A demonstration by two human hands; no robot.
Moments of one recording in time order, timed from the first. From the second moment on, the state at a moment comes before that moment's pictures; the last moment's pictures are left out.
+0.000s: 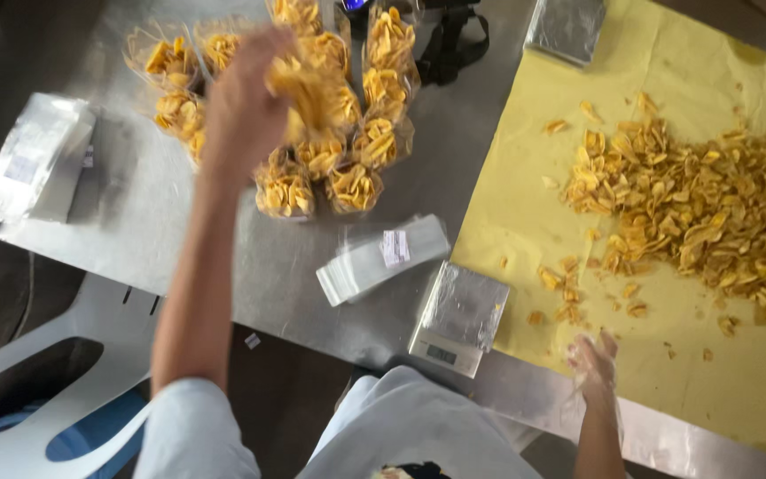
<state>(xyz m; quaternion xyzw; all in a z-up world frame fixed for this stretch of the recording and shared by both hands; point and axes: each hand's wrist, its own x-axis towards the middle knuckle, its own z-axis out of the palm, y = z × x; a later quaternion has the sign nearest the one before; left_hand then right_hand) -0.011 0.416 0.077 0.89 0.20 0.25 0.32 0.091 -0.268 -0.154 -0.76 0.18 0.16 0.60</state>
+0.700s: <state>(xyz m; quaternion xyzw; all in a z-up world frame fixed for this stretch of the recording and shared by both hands) 0.125 0.559 -0.054 0.82 0.25 0.46 0.23 0.088 -0.214 -0.187 -0.71 0.21 0.13 0.66</state>
